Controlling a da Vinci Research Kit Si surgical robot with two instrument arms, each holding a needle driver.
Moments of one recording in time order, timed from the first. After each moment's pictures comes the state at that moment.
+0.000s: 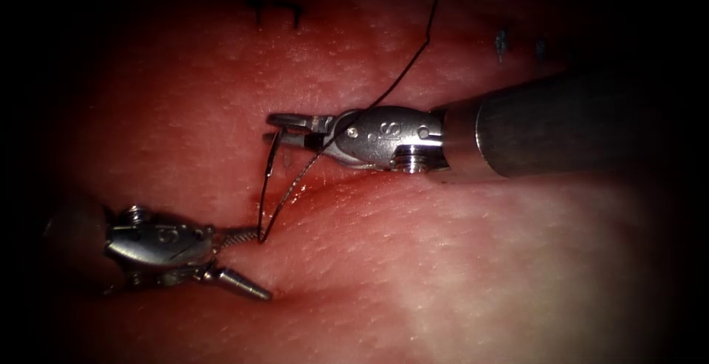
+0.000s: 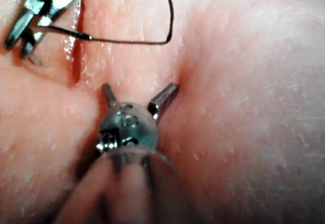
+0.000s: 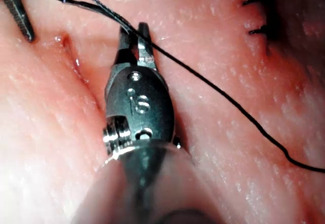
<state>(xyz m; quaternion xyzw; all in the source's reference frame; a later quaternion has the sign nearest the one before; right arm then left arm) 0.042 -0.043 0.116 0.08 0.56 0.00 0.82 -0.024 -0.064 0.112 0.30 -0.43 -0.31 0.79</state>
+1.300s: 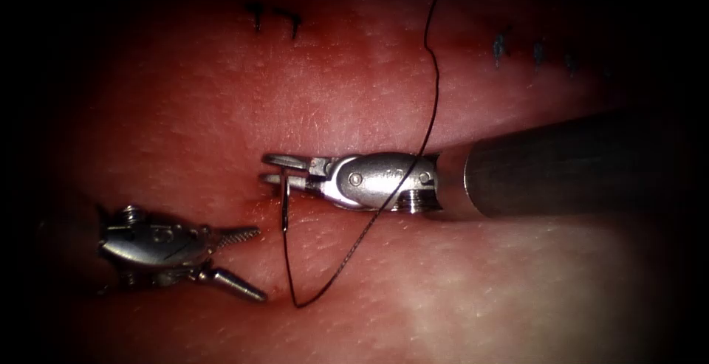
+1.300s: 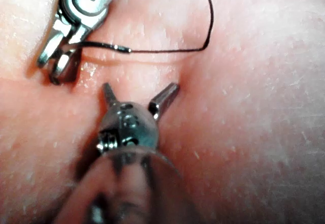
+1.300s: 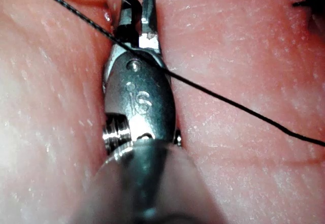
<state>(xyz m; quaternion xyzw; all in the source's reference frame) 0.039 -0.055 0.119 0.16 0.58 -0.17 0.78 -0.023 -0.064 0.112 0.30 -0.43 -0.31 0.79</state>
